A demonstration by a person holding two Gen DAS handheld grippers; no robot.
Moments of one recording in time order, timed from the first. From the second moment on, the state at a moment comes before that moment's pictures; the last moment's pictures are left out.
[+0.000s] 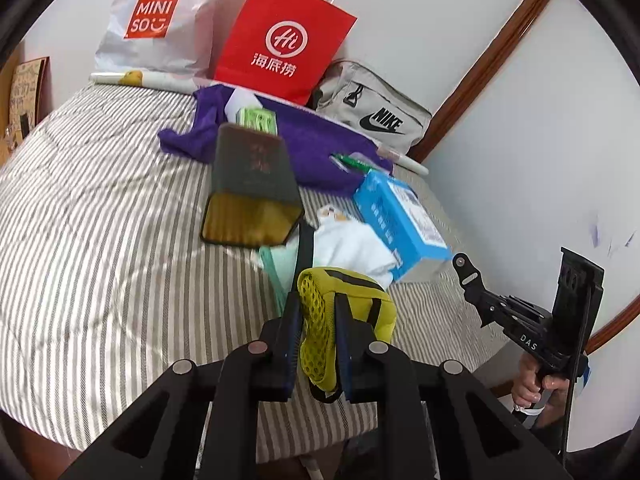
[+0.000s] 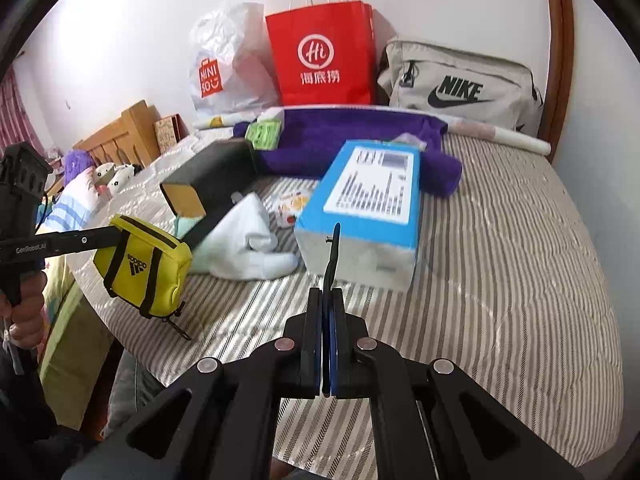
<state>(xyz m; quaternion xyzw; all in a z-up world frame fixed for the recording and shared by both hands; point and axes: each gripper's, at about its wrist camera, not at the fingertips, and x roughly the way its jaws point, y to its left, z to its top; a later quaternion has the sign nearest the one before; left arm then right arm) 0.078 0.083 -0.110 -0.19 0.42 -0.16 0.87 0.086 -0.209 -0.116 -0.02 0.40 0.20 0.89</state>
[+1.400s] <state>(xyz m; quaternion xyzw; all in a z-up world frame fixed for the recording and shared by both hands) 0.274 0.091 -0.055 -0.19 0.39 -0.13 0.89 0.292 -0.179 -0.077 -0.03 0.38 0.18 0.91</state>
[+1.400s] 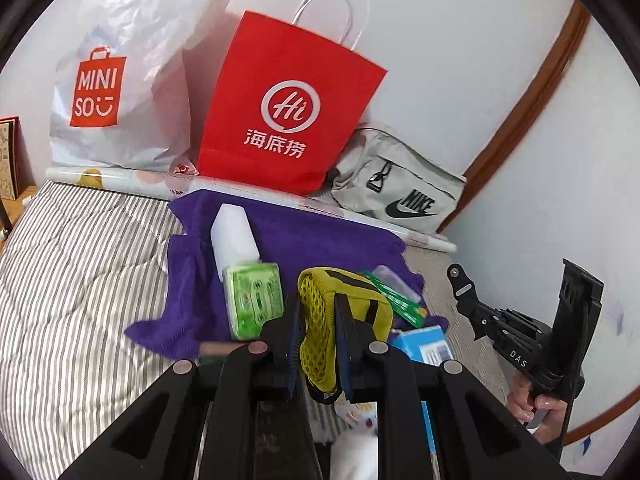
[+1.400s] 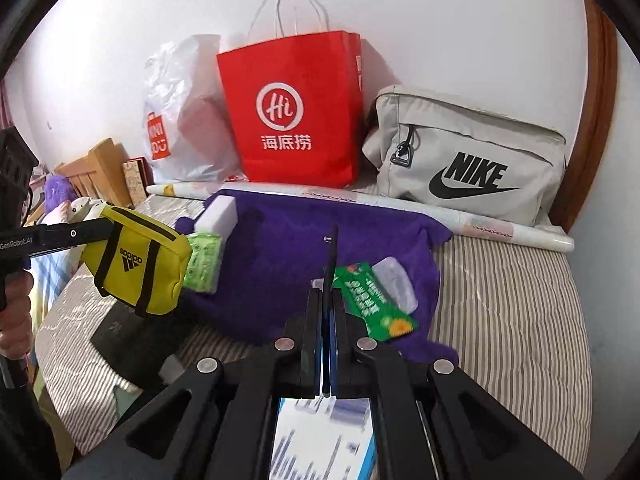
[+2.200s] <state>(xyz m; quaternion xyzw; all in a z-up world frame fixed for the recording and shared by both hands) 0.387 0.084 -0.095 -0.18 0.44 -0.10 0.87 0.383 -0.169 -0.125 -0.07 0.44 0.17 0.88</state>
